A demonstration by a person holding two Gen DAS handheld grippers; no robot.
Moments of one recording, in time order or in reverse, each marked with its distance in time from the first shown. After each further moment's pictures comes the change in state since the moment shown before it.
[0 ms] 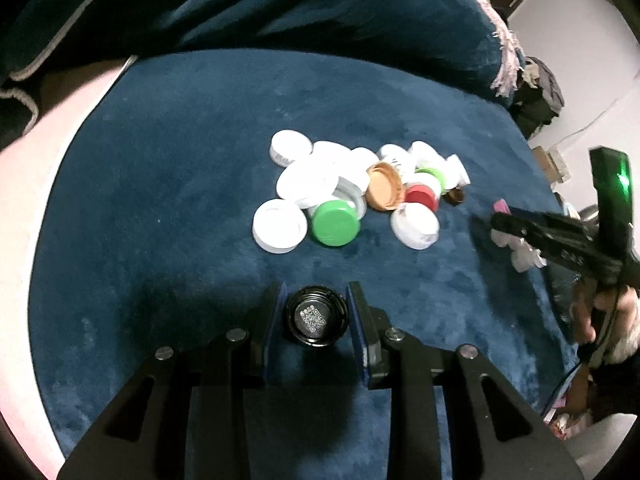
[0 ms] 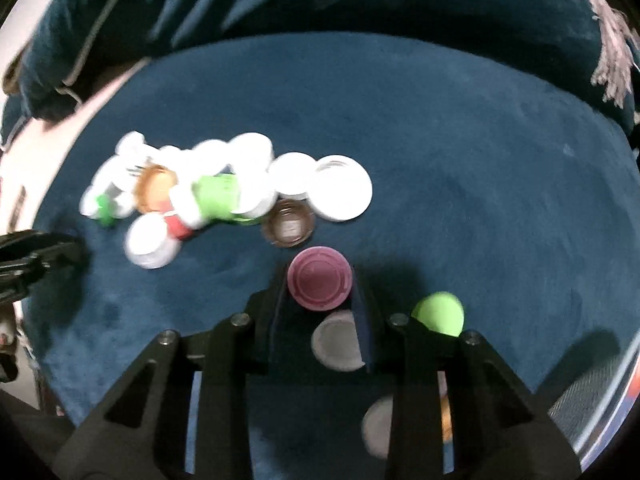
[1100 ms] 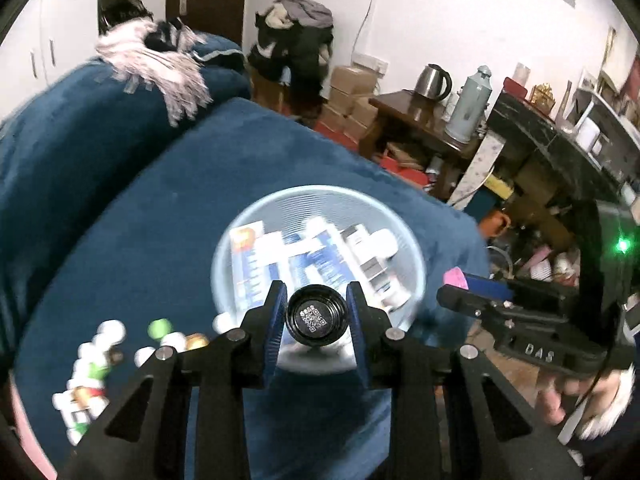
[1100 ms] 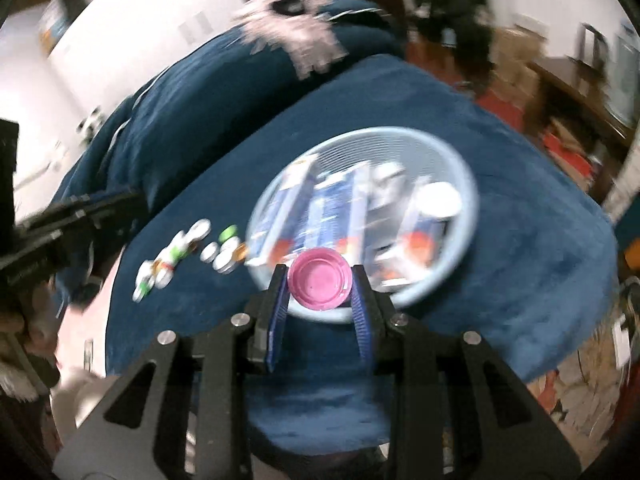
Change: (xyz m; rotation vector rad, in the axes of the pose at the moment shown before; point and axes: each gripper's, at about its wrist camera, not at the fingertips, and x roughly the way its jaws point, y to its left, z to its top) left arm -0.059 -0.461 -0.013 0.747 0.003 -0.253; right arm -0.256 -0.150 -0.249 0.731 -0.383 -0.128
